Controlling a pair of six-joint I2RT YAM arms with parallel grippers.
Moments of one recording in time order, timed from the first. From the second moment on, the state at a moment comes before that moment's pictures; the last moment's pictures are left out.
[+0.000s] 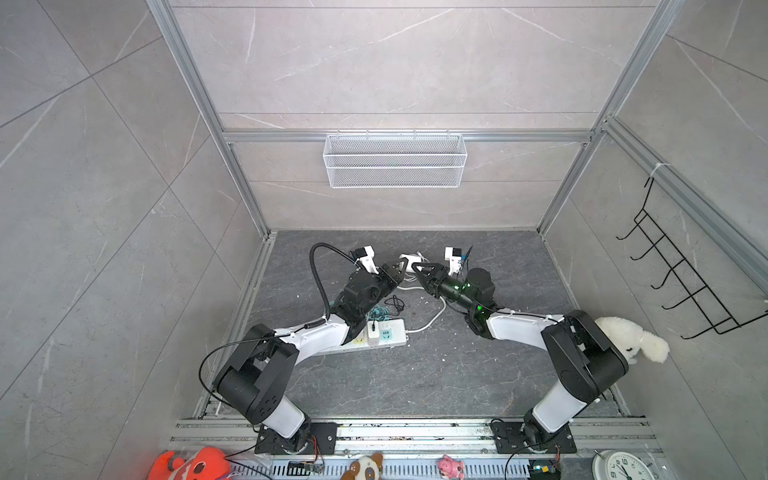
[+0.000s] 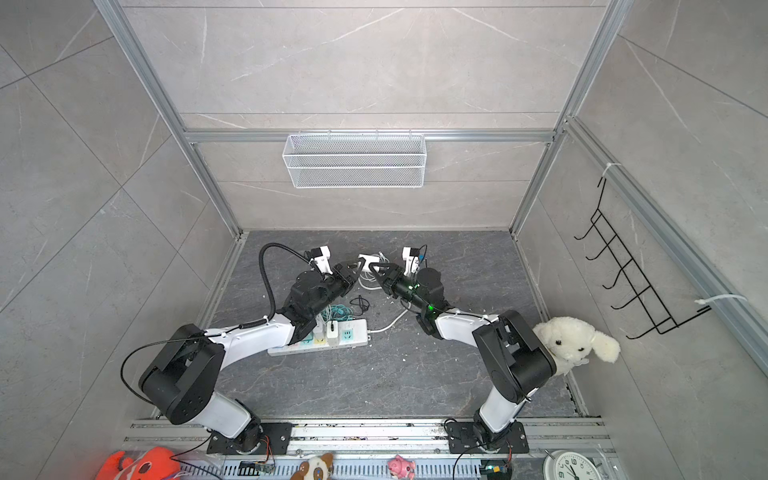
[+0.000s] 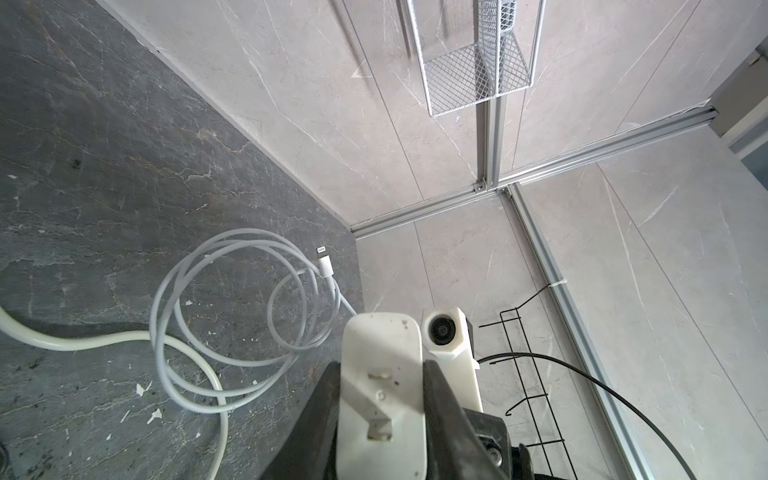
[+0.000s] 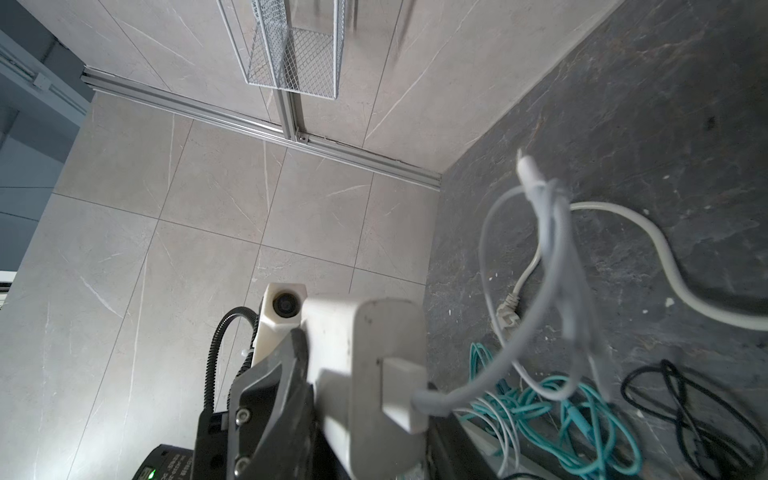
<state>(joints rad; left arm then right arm) -0.64 1.56 0.81 0.74 0.09 -1.18 0.50 1.68 0.80 0.92 -0.44 1.29</state>
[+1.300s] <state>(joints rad) -0.63 1.53 0.83 0.63 0.12 -1.15 0.49 1.59 0.94 0.58 -0.41 1.08</state>
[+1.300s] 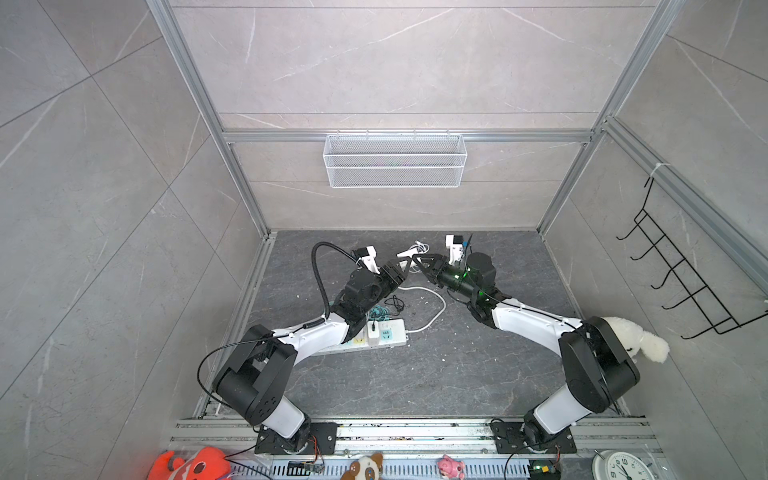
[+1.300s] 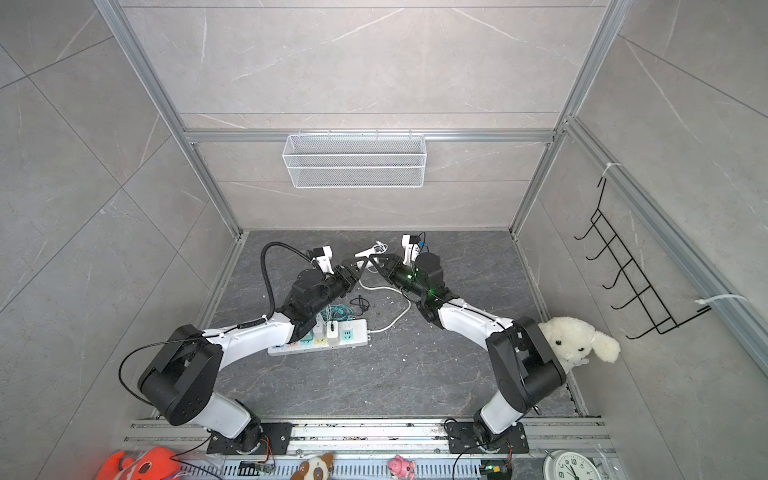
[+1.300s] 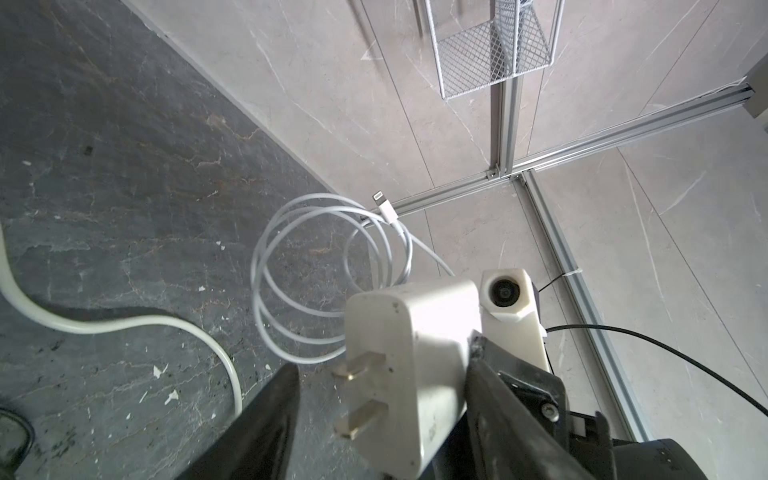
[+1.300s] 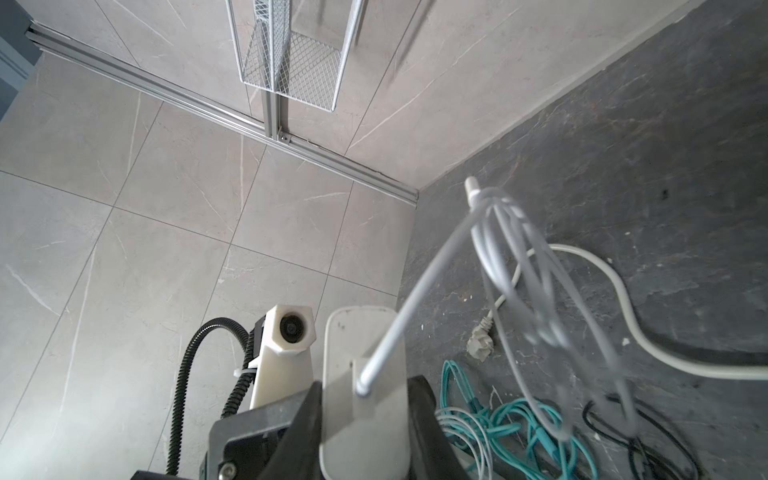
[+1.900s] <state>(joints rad) -0.59 1.12 0.83 0.09 -0.02 -0.82 0.49 1.29 1.04 -0.08 -0.21 0.54</state>
